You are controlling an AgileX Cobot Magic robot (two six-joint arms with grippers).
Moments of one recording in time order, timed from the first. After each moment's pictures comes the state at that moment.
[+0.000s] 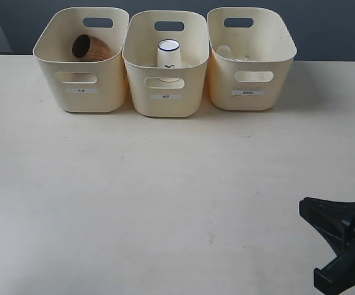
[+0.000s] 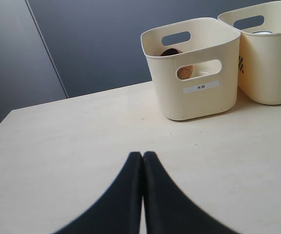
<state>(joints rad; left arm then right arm) -0.04 0.00 0.00 0.07 0.23 0.12 0.64 0.58 -0.07 -0.15 0.05 0.24</state>
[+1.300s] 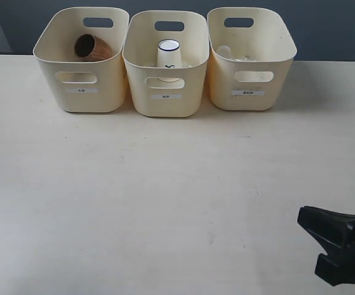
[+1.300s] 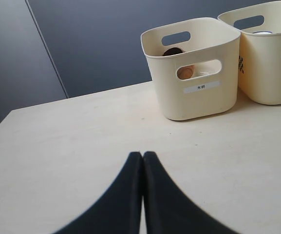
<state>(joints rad) -0.04 0.00 0.00 0.07 0.23 0.12 0.65 0.58 0.00 0.05 -0.04 0.37</state>
